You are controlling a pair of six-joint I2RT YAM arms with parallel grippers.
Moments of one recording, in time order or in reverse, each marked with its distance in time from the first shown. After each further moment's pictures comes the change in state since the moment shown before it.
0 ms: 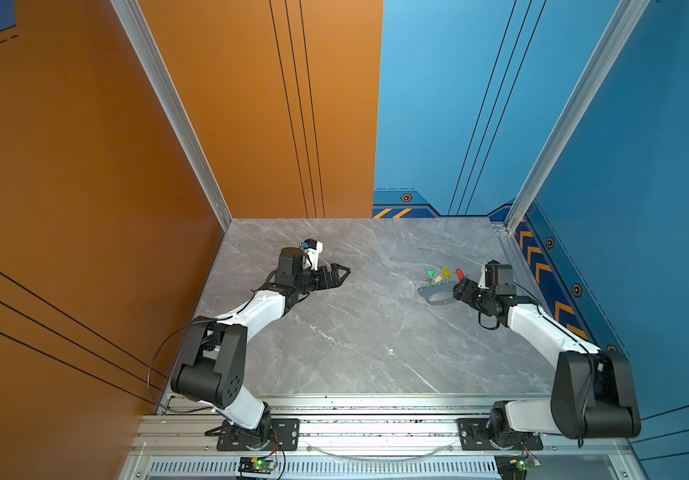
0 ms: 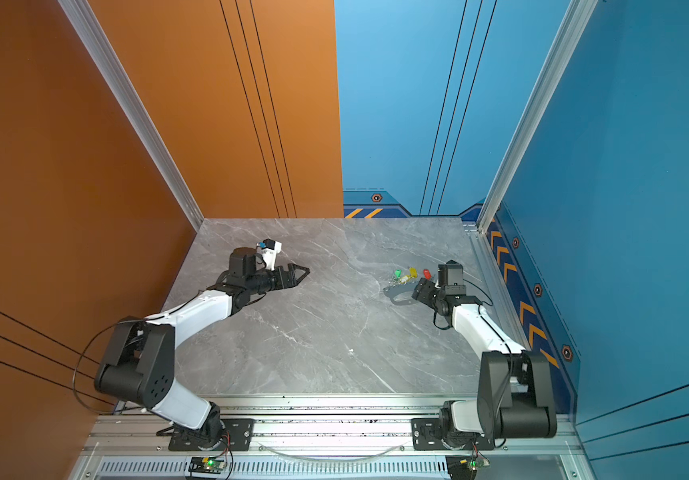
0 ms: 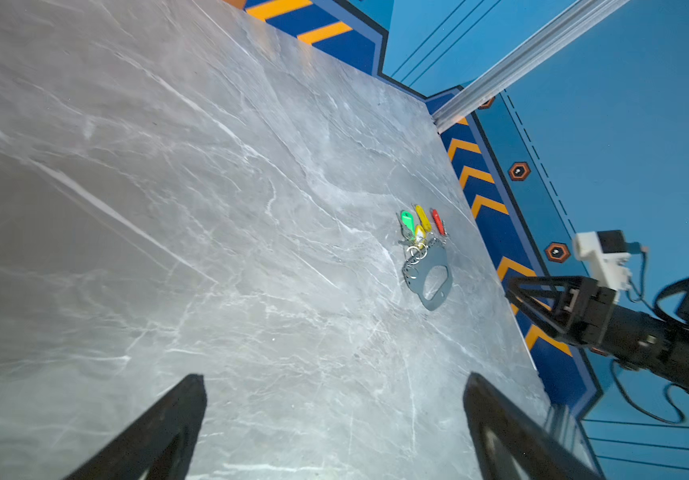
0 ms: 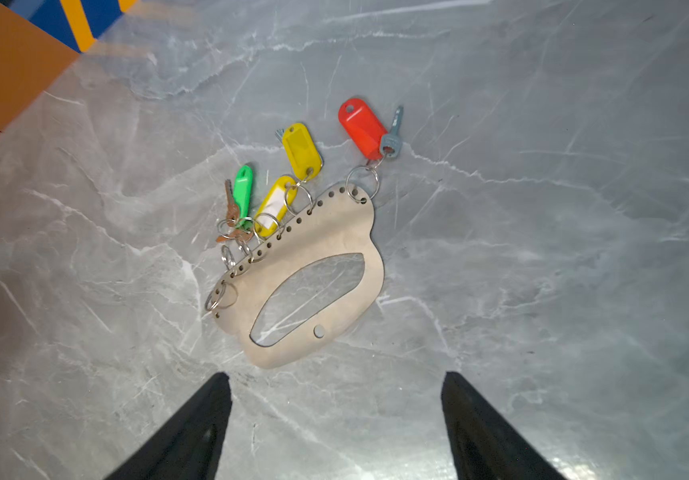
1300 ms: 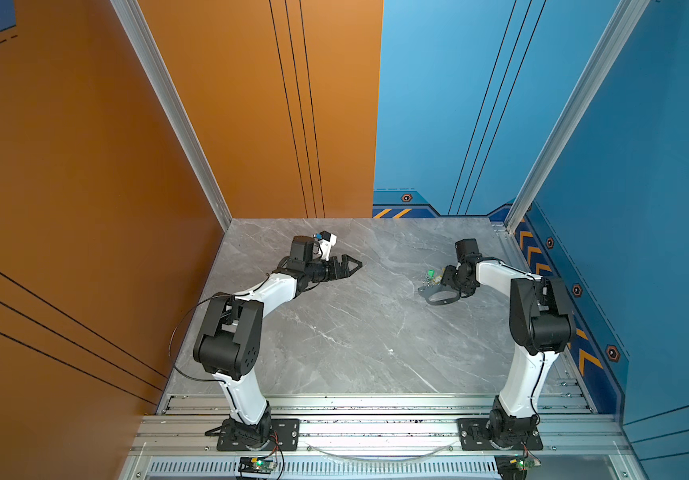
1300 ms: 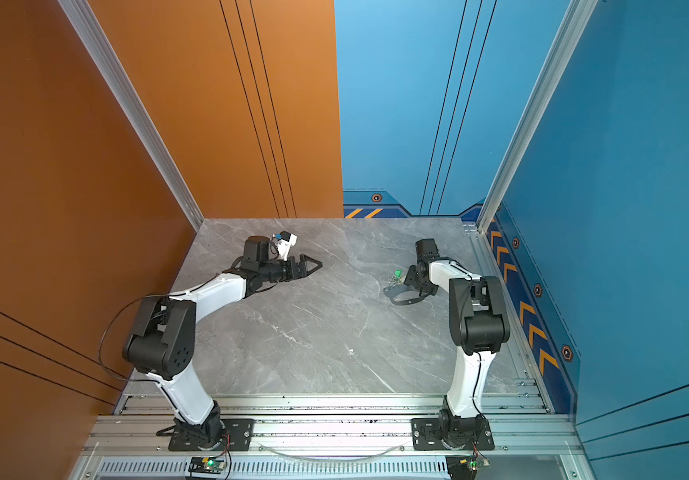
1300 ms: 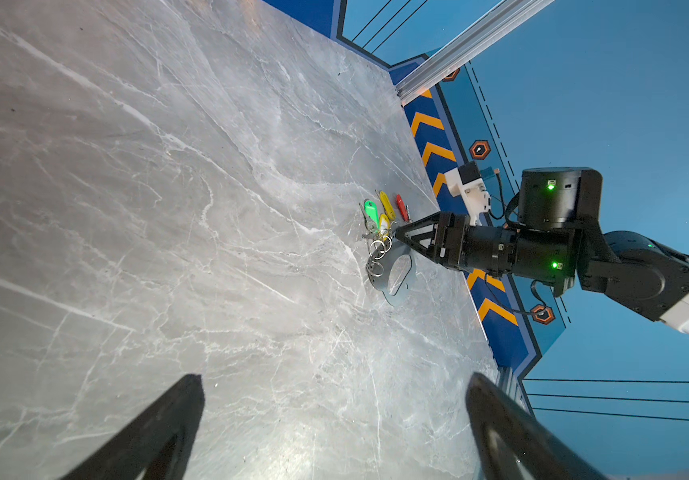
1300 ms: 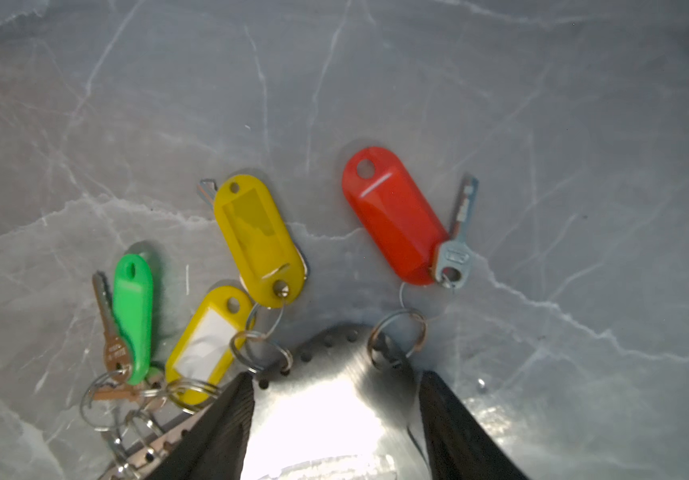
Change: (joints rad) left arm -0.007 0.170 0.188 -0.065 0.130 -0.004; right arm 0.053 0.544 0.488 -0.195 0.126 -0.053
